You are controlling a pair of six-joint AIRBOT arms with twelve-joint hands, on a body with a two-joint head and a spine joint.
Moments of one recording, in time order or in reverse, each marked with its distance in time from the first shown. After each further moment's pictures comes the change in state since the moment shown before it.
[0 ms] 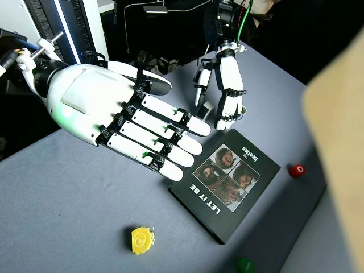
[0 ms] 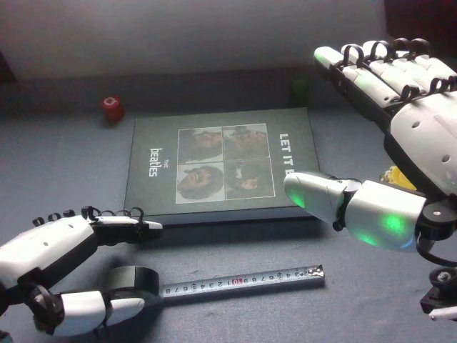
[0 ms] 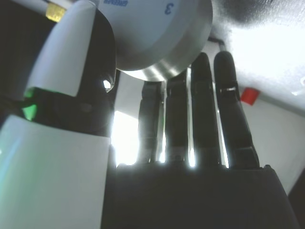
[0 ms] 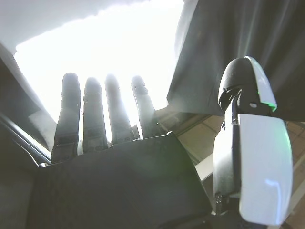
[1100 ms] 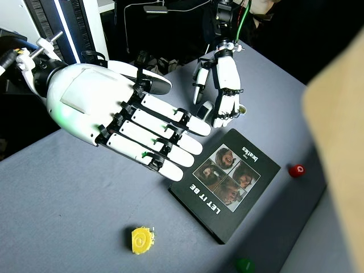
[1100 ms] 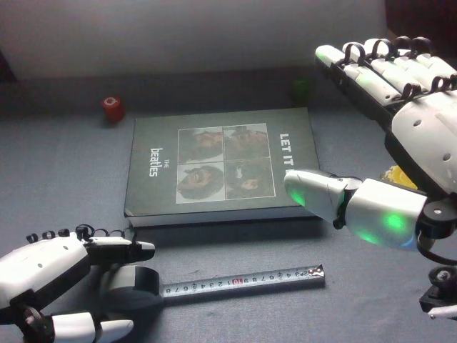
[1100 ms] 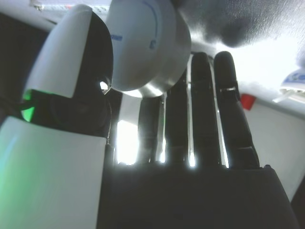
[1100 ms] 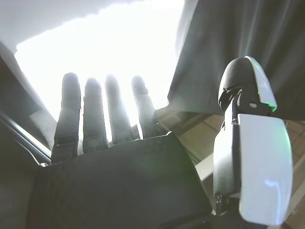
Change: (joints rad) left arm 0.060 -0.005 0.000 0.032 -0.016 0.019; right arm 0.000 0.000 0.000 0.000 -0.006 0.005
